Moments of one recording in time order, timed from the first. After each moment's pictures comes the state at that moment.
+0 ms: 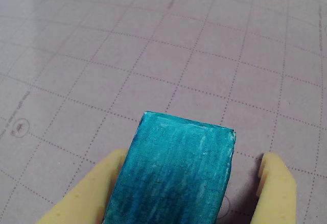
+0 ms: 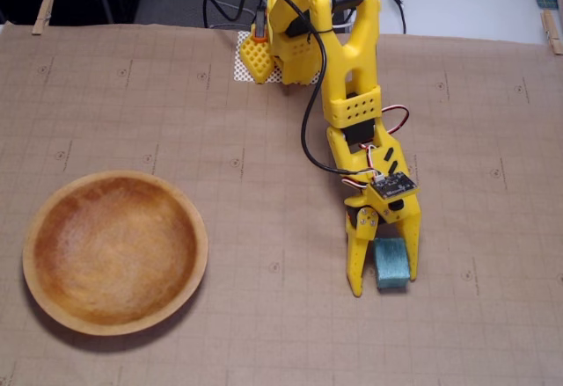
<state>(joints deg) -27.5 65.0 128.1 -30.1 99.8</state>
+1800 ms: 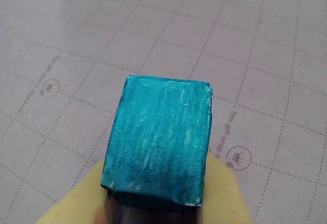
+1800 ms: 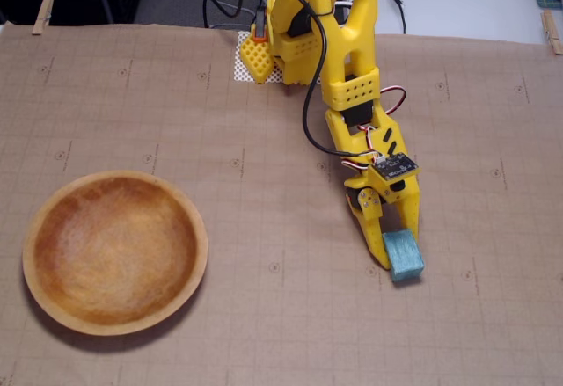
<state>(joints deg) -29.8 74.0 139.2 -30.3 99.8</state>
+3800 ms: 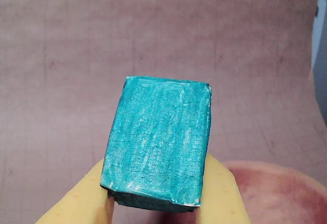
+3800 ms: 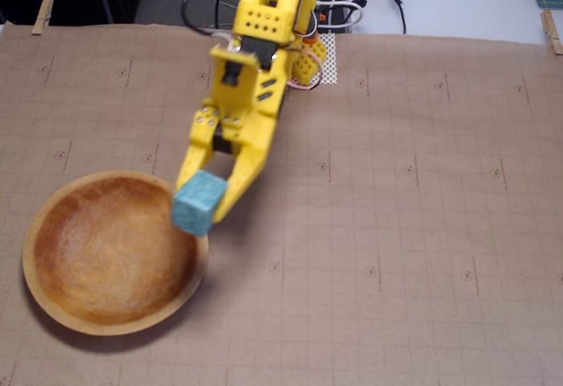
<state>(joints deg) 13.9 108.6 149.6 -30.3 90.2</state>
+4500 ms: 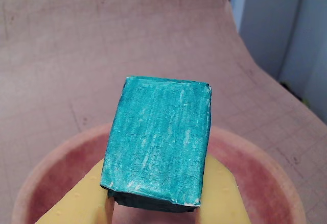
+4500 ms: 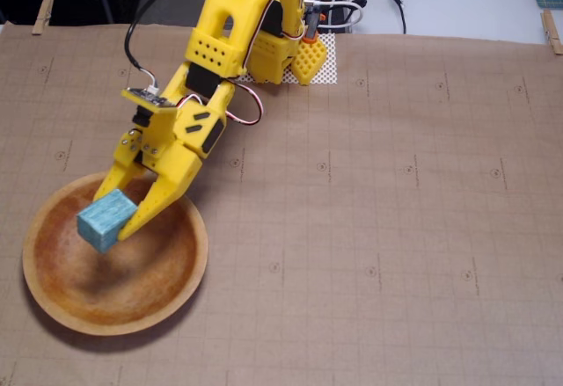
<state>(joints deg) 27.9 88.2 136.1 -30.3 89.7</state>
